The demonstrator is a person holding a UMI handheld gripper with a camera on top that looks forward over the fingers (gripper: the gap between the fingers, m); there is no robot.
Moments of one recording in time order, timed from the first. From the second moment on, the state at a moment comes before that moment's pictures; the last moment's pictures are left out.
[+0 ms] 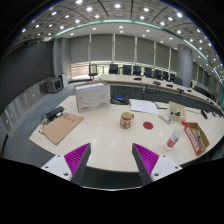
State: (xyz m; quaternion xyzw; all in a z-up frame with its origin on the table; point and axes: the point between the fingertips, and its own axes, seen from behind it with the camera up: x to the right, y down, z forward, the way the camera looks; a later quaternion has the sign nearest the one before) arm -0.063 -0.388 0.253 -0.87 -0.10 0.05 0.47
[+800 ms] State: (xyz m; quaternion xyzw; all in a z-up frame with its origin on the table) arm 0.275 -0.236 0.119 -0.85 0.01 -0.04 0.53
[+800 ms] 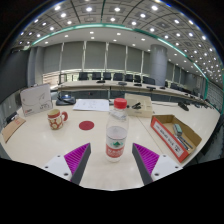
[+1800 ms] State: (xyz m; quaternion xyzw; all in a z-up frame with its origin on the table) arm 0.296 -0.077 0.143 -0.82 -0.06 -0.12 0.56
